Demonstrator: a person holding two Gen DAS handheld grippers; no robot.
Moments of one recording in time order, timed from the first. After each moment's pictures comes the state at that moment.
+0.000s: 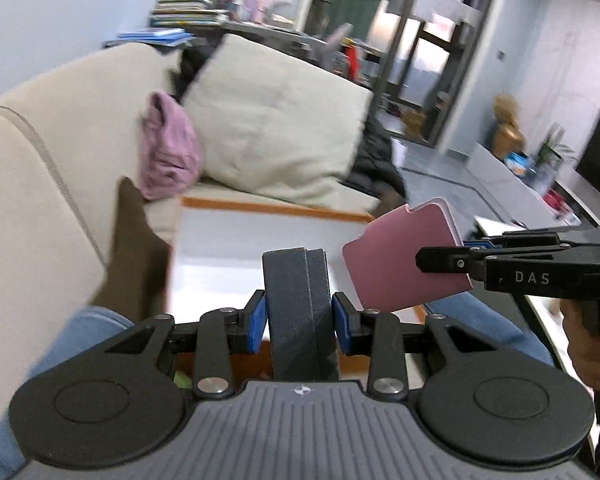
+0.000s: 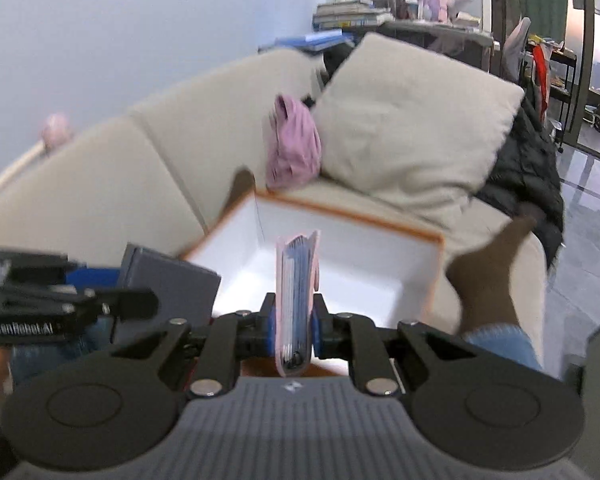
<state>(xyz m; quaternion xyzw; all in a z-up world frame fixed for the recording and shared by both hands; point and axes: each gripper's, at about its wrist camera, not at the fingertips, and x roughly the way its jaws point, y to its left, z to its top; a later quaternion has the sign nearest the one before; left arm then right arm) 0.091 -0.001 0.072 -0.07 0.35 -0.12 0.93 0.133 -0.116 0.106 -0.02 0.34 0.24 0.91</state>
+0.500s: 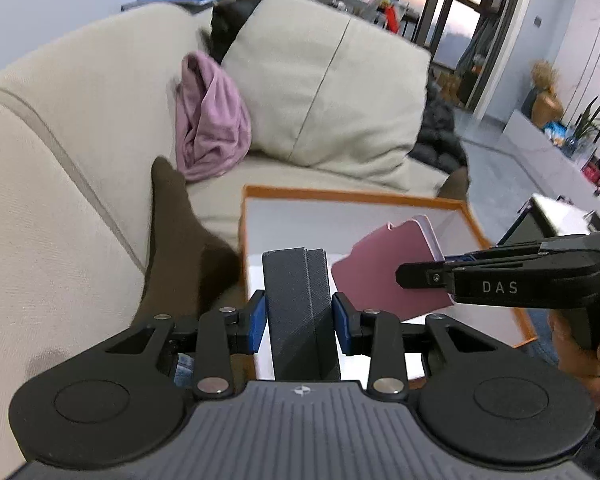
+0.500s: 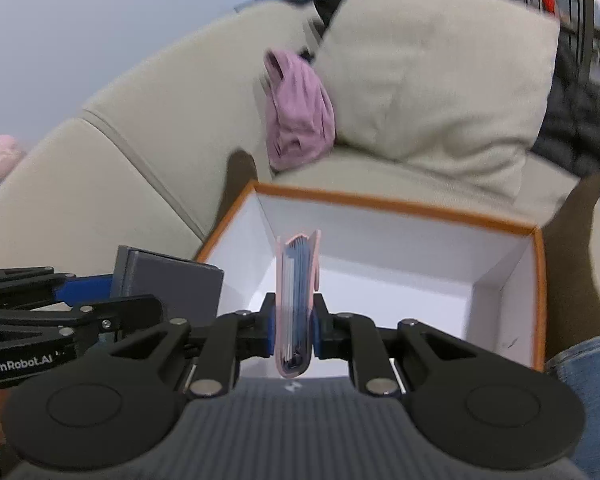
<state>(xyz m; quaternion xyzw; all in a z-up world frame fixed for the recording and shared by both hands) 0.176 0.044 0.022 -0.04 0.42 -0.09 0.90 0.246 -0.054 0.031 0.04 0.44 0.23 0.86</state>
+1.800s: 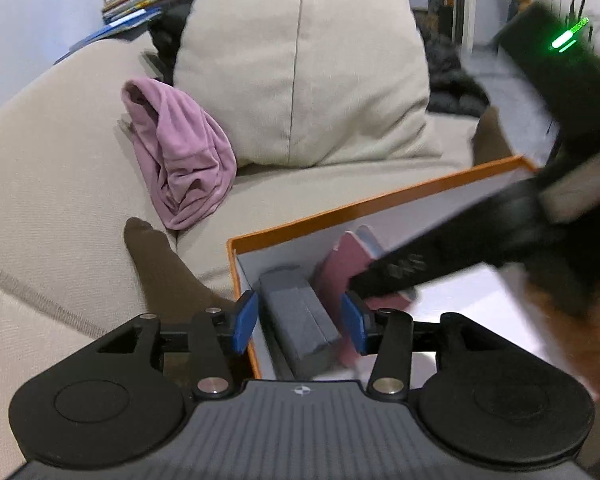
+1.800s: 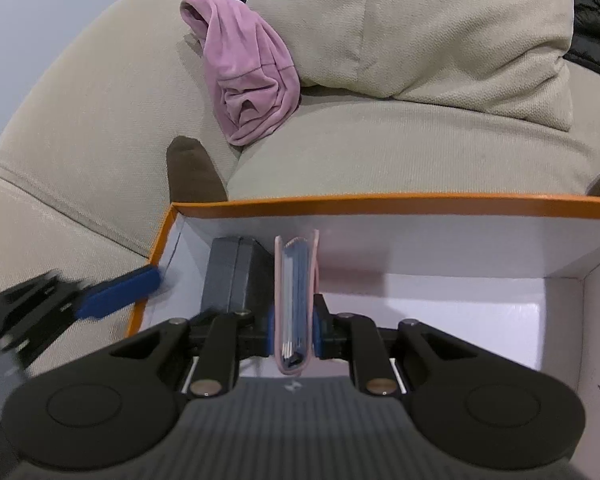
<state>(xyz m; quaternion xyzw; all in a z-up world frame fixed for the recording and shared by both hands) 0.262 0.015 -0.011 0.13 0.41 -0.12 0.90 0.348 -0.013 -0.023 0.12 0.51 0.19 0.83</state>
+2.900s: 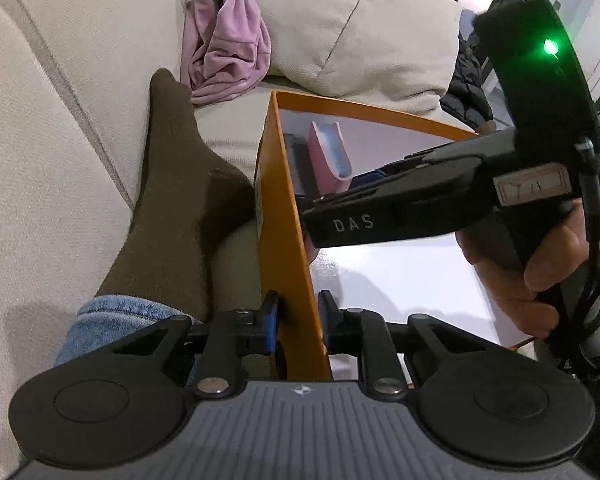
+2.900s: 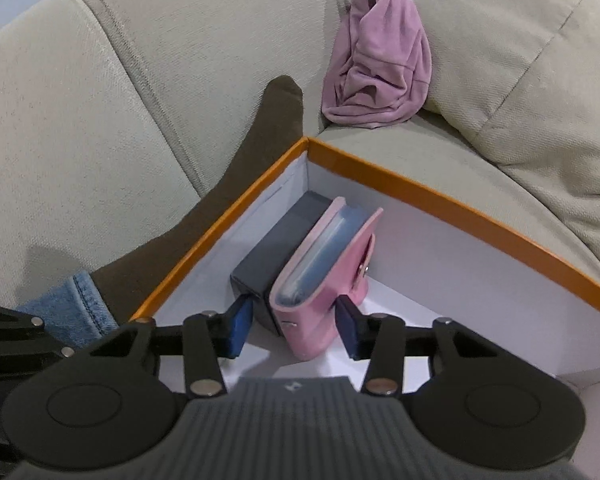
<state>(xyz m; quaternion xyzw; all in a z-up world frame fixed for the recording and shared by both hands) 0.214 0.087 -0.052 -0.06 0.48 -0.12 0.87 0.308 0.058 -0.042 -0.11 0.45 0.29 0.84</state>
